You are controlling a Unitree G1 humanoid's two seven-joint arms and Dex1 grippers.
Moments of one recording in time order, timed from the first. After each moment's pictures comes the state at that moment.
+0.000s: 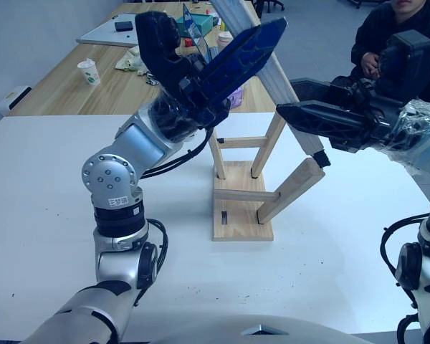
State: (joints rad) left arm -0.71 0.18 0.15 -0.28 -1.41 0.80 -0.47; right arm -0.66 -0.68 -0.25 -0.37 1.31 1.00 0.71
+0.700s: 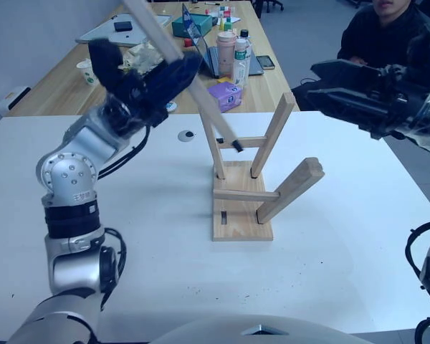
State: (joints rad) left arm -0.53 0.50 0.24 -0.03 -1.02 0.66 -0.78; right arm -0.66 -0.84 -0.29 -0.20 1.08 0.89 0.86
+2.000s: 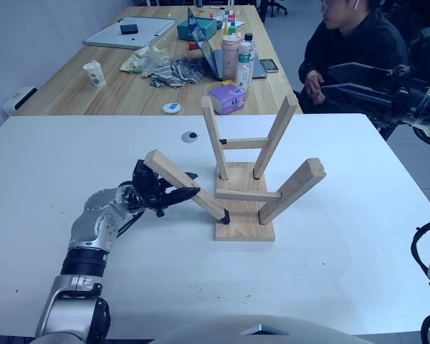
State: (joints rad) left arm -0.30 0.52 -0.03 0.28 -0.61 0.15 -1.39; right arm -0.71 -0.87 -0.22 0.00 0.88 0.84 1.00
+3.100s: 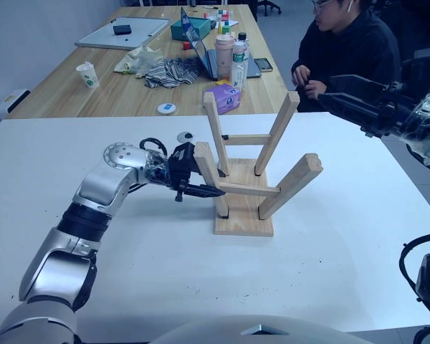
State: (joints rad) left arm -0.62 0.65 -0.36 0.12 -0.43 0.30 -1.32; right arm -0.55 -0.79 -0.27 -0.10 0.85 0.78 0.87
